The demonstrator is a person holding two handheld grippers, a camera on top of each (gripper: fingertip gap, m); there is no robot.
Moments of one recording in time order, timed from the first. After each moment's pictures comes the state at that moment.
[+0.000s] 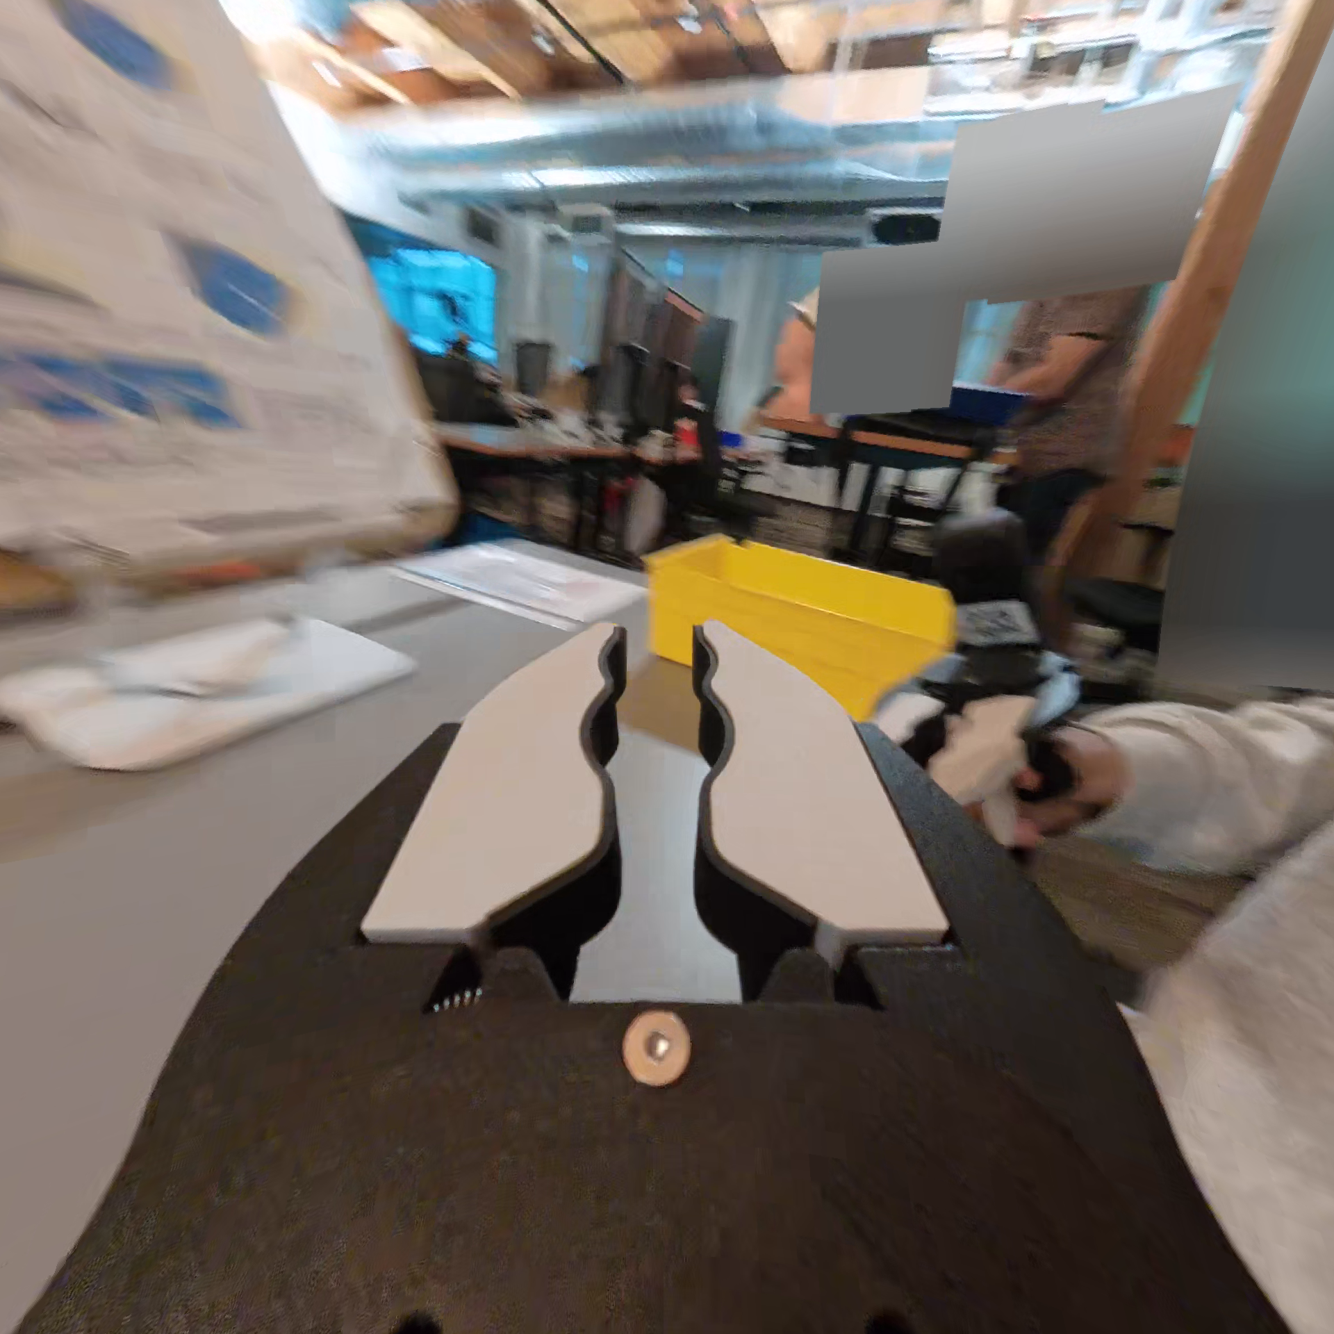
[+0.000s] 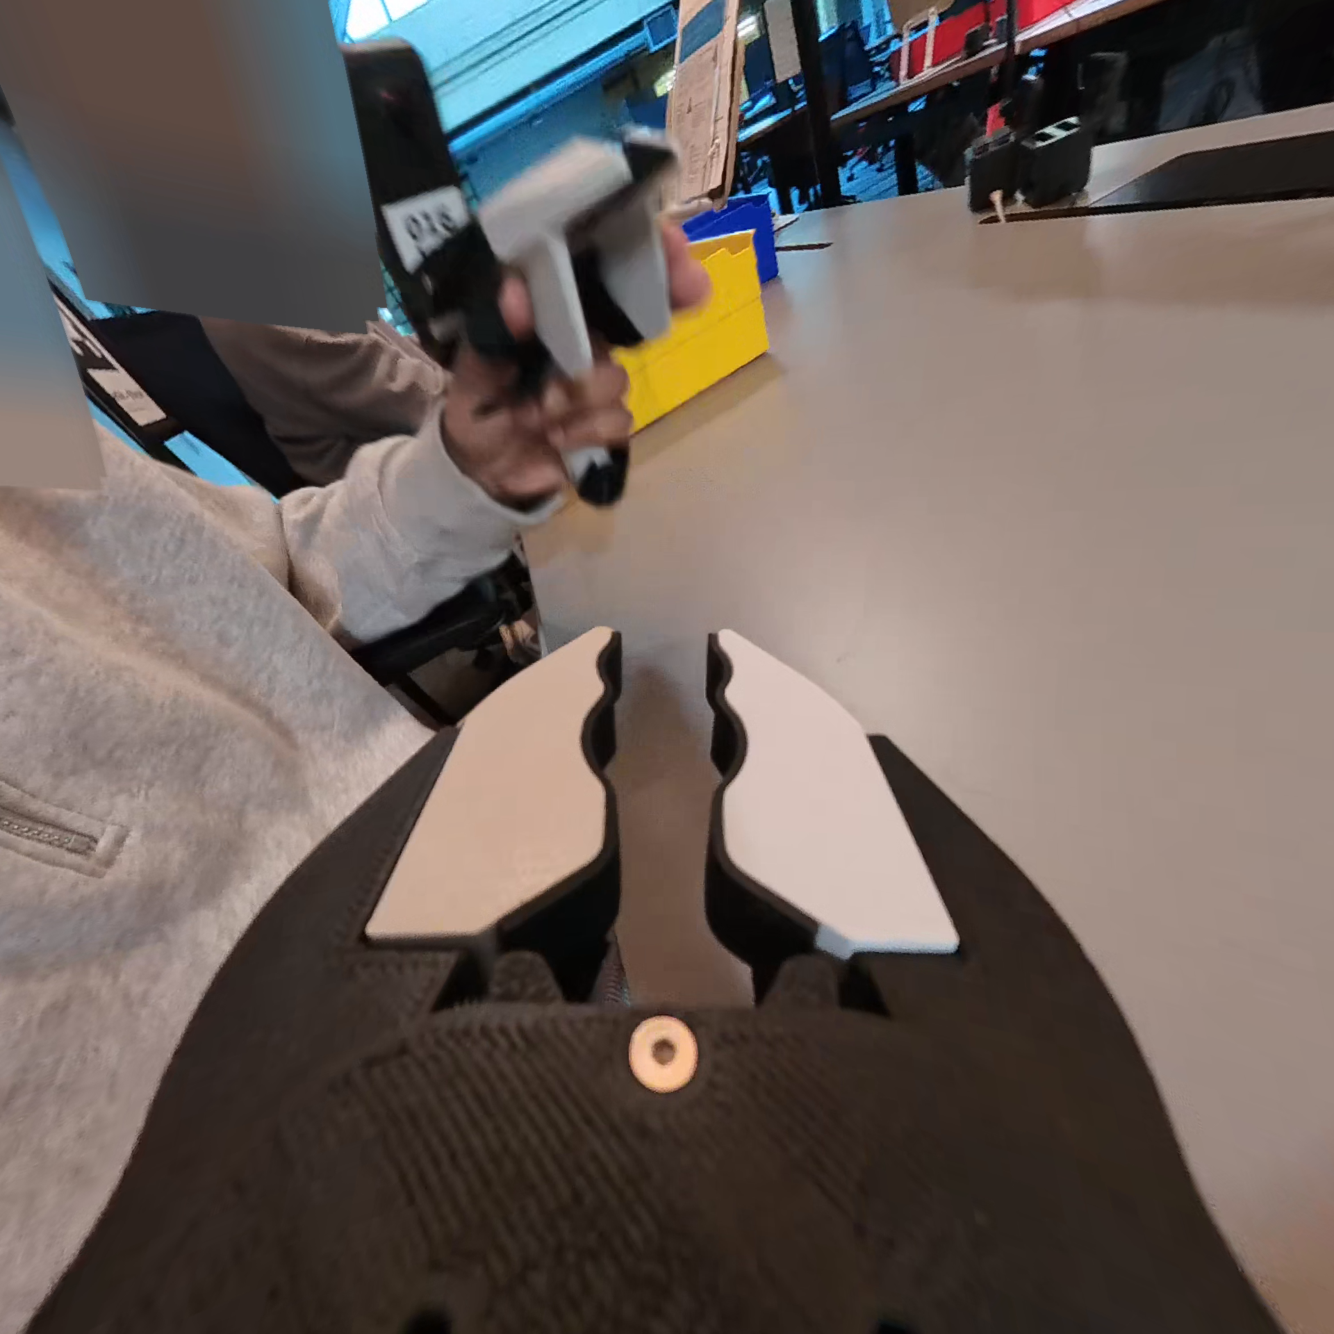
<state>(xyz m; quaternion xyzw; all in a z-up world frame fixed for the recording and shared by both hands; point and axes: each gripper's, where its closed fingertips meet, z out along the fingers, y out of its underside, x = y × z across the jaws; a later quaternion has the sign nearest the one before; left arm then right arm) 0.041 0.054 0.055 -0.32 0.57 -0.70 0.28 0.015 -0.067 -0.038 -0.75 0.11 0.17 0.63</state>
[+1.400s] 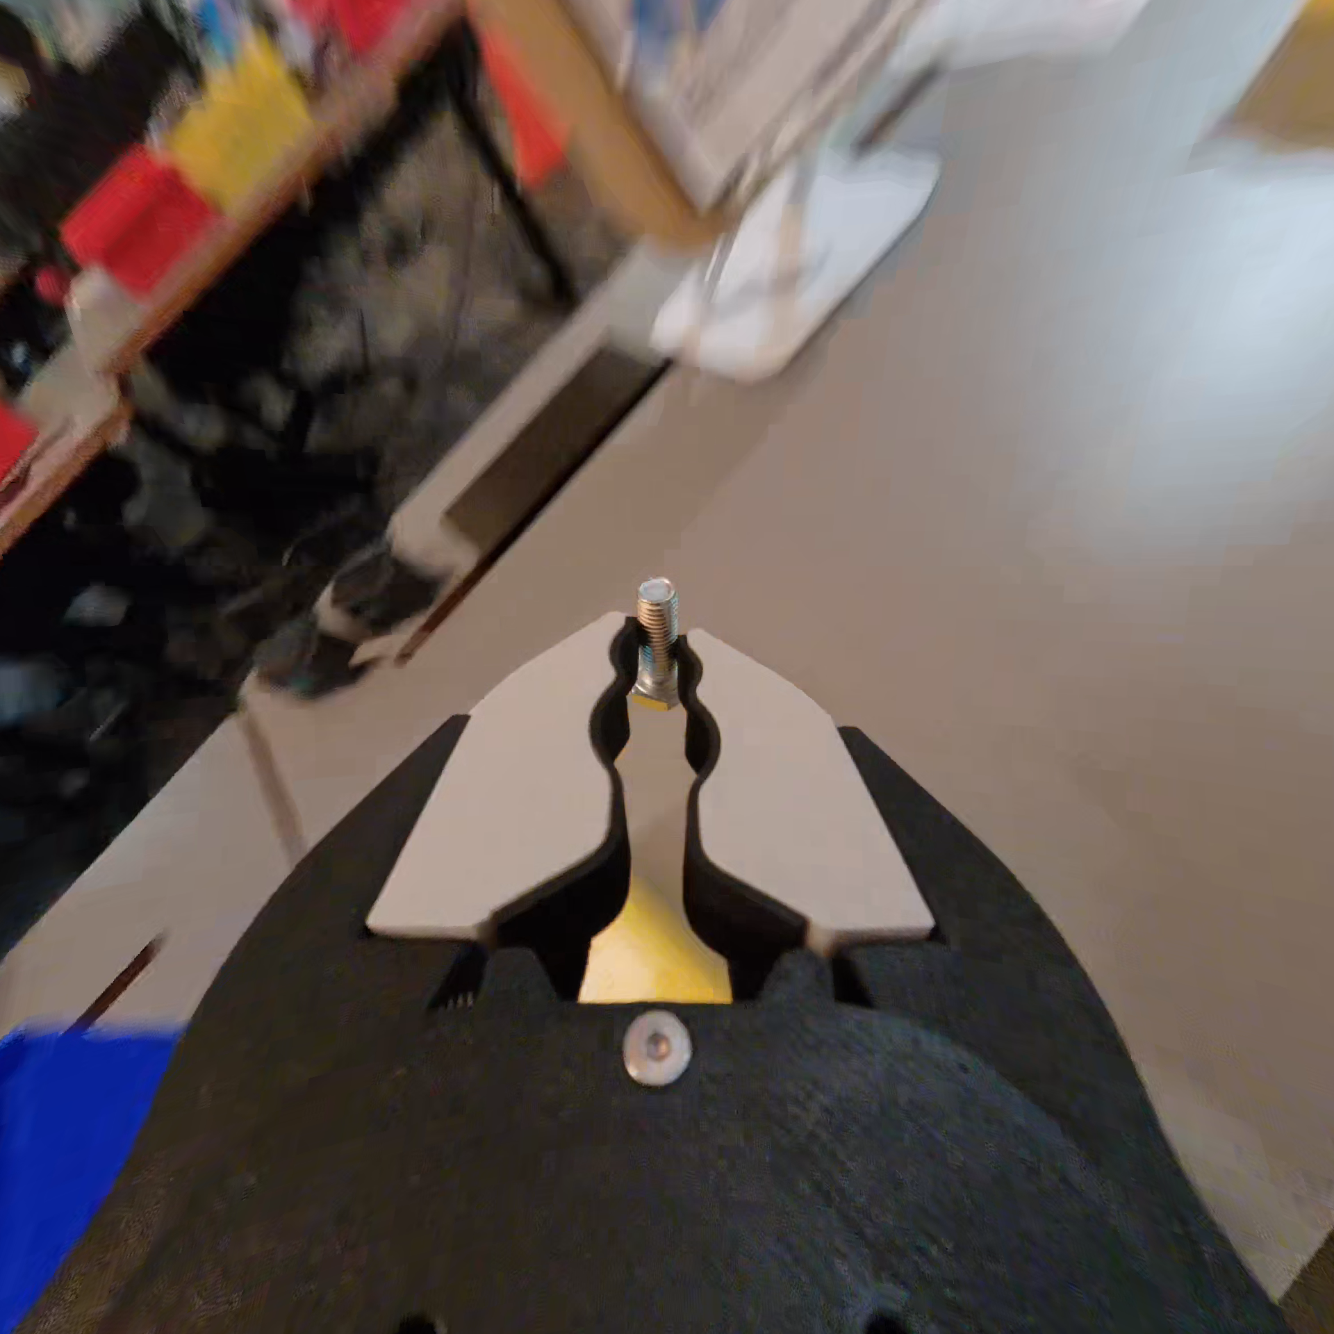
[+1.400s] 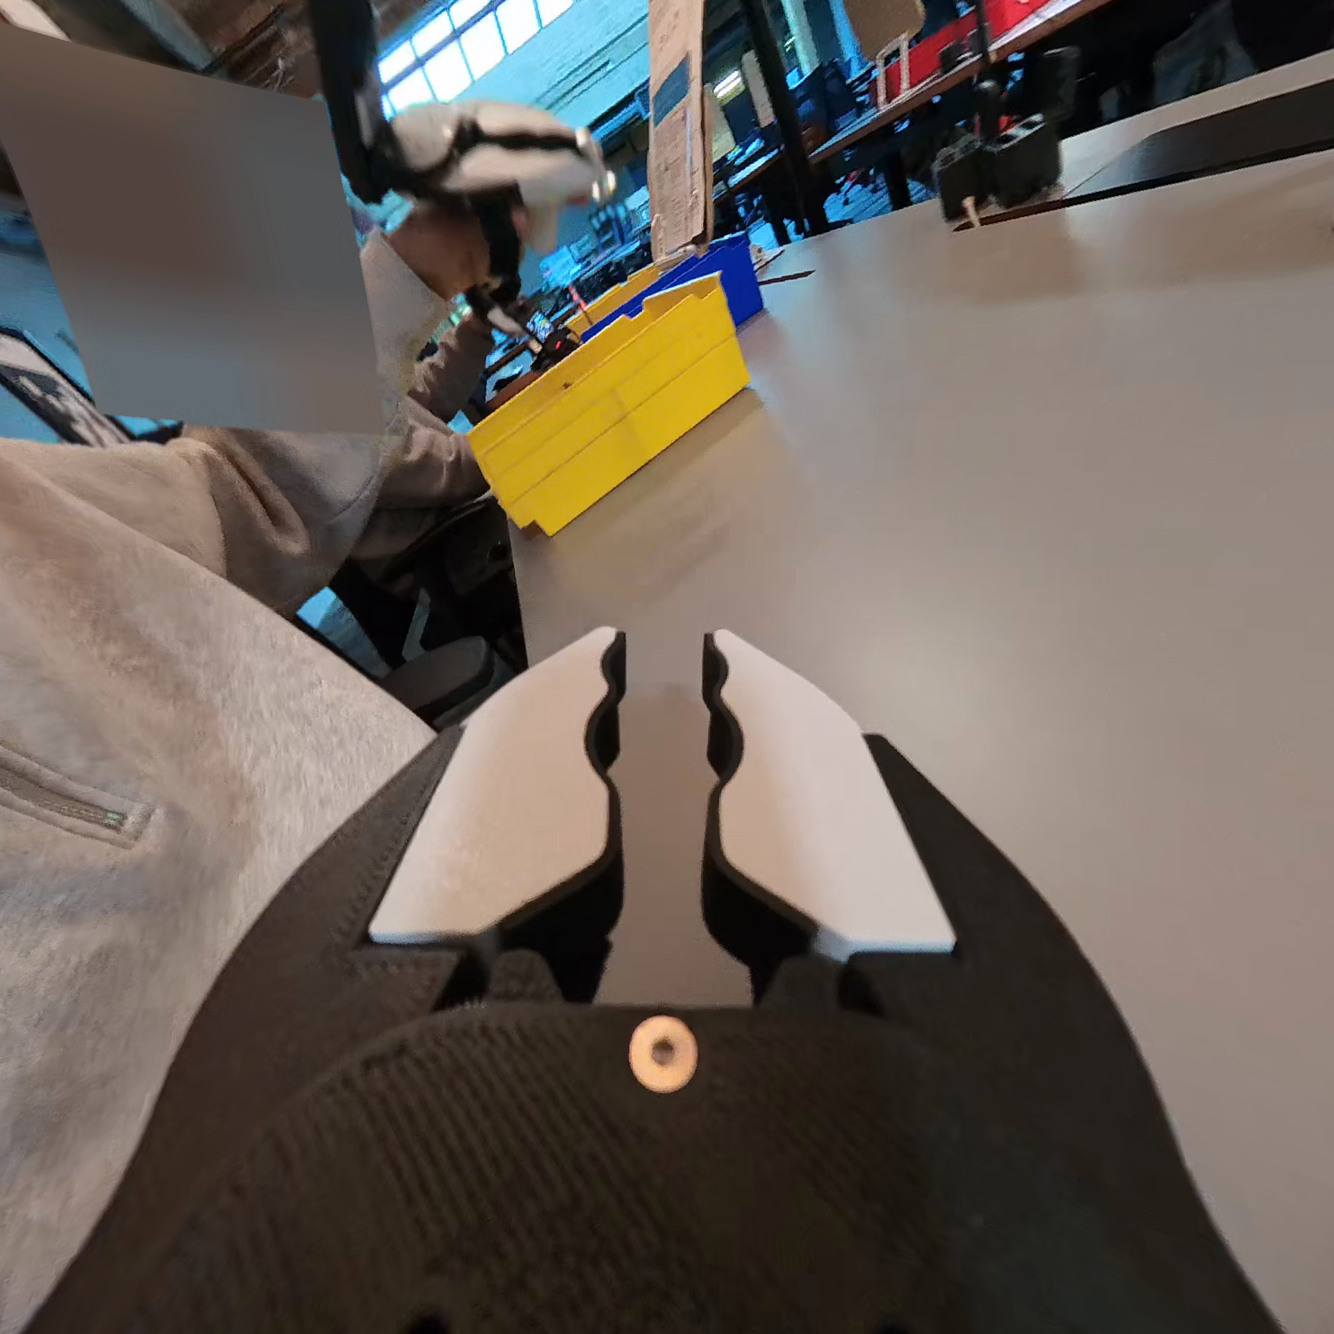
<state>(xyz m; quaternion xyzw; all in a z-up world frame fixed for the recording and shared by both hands) 0.037 0.331 0.074 -0.40 0.77 -0.30 0.41 0.039 -0.045 -0.042 -0.73 0.15 0.21 0.64</state>
